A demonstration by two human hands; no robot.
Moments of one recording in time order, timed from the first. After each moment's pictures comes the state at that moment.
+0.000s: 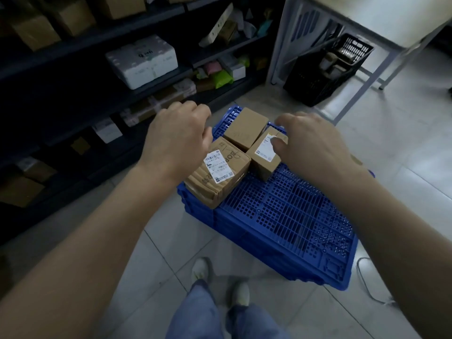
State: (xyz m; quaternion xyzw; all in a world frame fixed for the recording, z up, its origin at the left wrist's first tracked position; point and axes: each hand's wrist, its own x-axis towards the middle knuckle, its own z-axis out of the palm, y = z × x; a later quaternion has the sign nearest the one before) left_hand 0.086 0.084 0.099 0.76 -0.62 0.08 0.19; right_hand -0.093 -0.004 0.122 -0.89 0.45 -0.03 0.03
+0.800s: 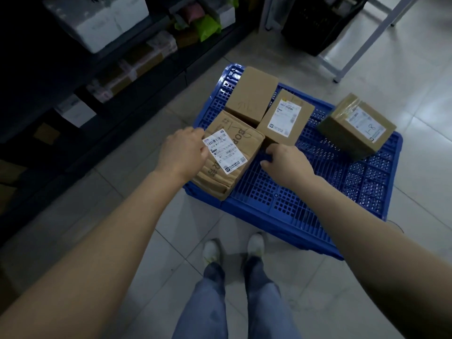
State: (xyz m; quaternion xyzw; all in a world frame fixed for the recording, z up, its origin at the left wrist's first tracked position) left_hand 0.175 0.004 -0.091 0.78 -0.60 -0.15 0.08; right_hand -0.026 -0.063 -0.083 -0.79 0.56 0.11 0.24
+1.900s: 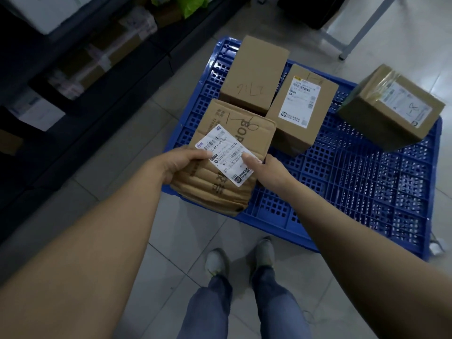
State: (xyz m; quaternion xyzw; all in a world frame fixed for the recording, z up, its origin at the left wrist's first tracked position) left_hand 0.226 -0.067 -0.265 0.66 -0.18 -0.70 0.21; right_hand 0.002 -0.102 -0.263 -0.55 0.61 -0.04 0.57
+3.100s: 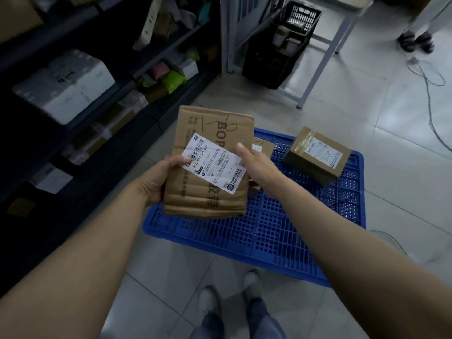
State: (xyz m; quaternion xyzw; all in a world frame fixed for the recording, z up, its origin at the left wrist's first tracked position) left_hand 0.170 -0.099 -0.067 0.56 -0.21 -0.72 0.36; right_hand -0.044 -0.157 -0.066 -0.53 0.59 -0.16 0.59
